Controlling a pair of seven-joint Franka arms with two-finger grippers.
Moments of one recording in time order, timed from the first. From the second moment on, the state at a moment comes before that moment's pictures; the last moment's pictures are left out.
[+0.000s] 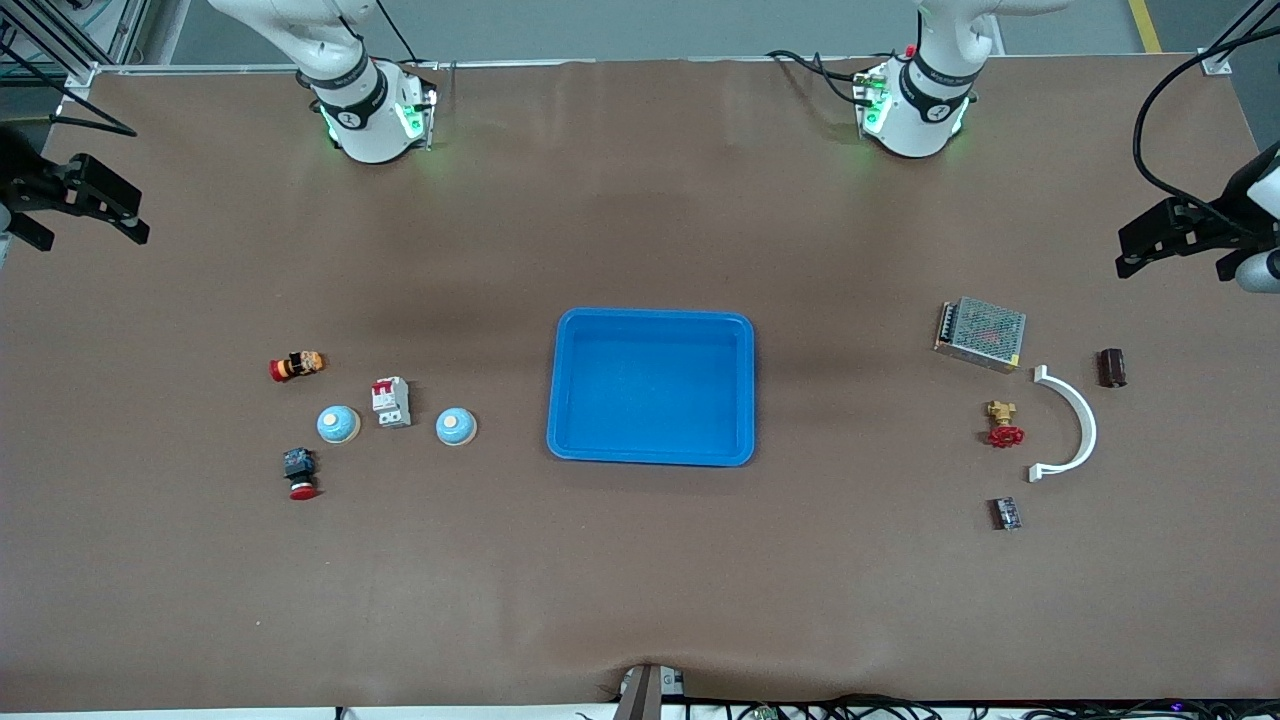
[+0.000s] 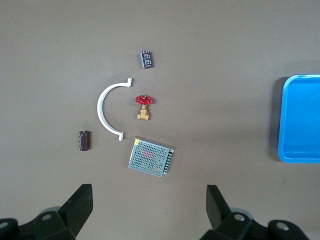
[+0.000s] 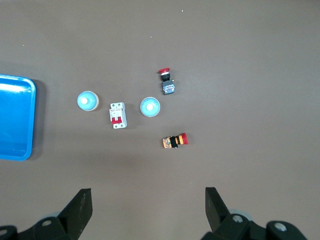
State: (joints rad) left arm -0.05 0.05 0.01 -1.45 0.04 1.51 0.03; right arm -0.12 -0.12 0.09 -1.63 0.00 1.57 -0.11
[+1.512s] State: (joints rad) left arm -0.02 0.08 0.01 -1.46 -0.08 1.49 -0.02; right arm -0.04 0.14 0.09 -1.64 0.00 1.75 -0.03
